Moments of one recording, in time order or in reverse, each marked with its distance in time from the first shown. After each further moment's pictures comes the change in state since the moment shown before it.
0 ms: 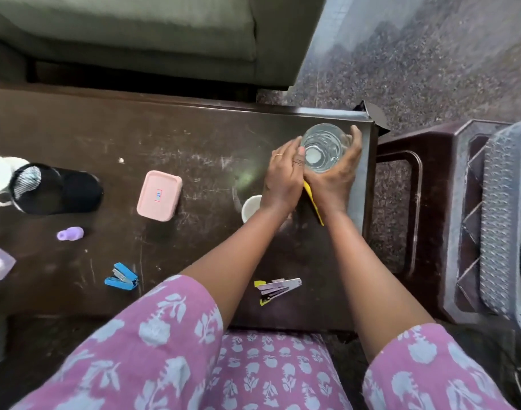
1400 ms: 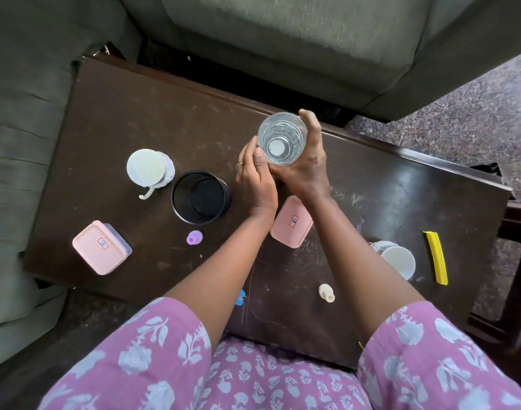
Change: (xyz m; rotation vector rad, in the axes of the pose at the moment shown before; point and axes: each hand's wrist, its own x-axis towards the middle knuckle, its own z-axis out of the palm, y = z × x) left_hand 0.029 -0.116 -0.250 -0.117 0.670 -0.224; right_hand -0.069 -0.156 0.246 0.019 -0.495 -0.287
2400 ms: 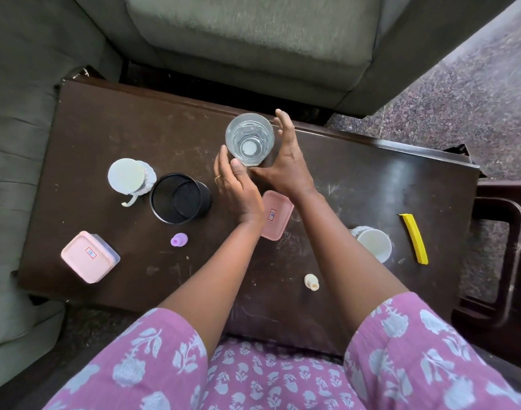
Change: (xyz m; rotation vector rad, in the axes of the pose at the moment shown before) left_hand -0.029 0.002 0.008 0.005 0.116 0.009; right_hand -0.008 0.004 -0.027 0.007 -0.167 0.099
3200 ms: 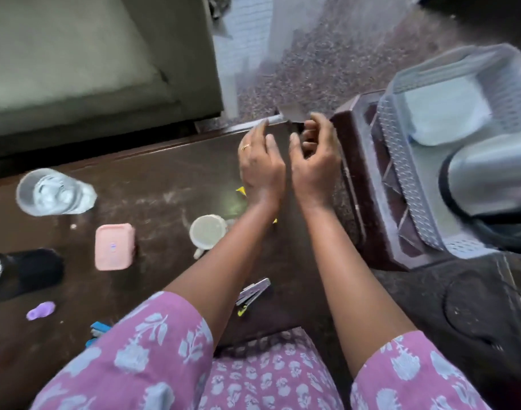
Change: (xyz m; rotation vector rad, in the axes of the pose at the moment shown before) left_hand -0.263 0.138 0.184 0.077 -0.625 0.406; right_hand -0.156 0.118 -0.289 -0.025 1.023 0.128
